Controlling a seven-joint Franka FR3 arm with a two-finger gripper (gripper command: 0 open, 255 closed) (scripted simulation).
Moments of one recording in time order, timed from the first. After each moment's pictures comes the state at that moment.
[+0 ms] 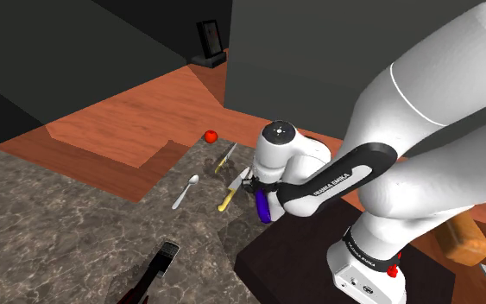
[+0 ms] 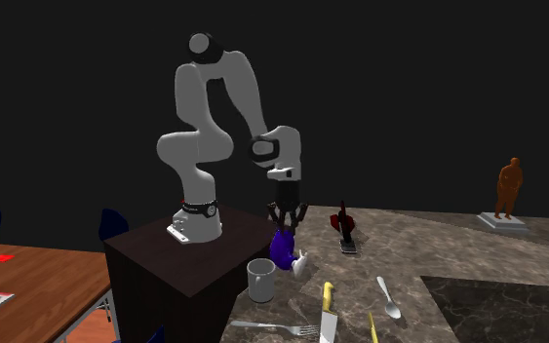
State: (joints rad) arm -0.59 -0.41 1.13 -2.97 0.03 2.83 1.15
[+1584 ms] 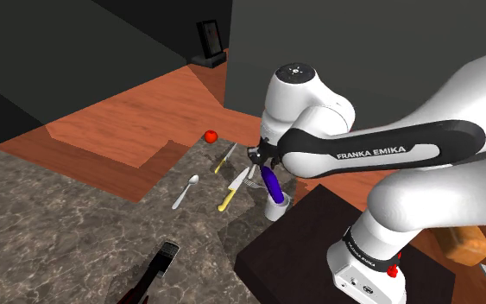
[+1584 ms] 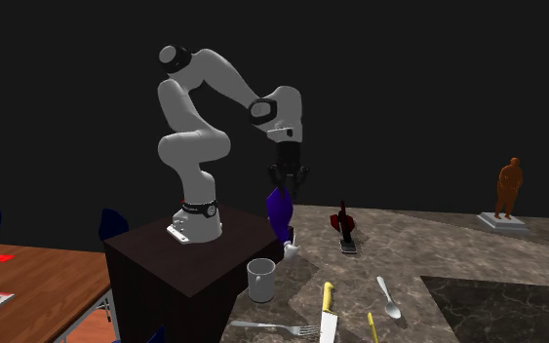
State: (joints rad) arm -0.22 -0.77 0.71 -2.88 0.17 2.34 0.91
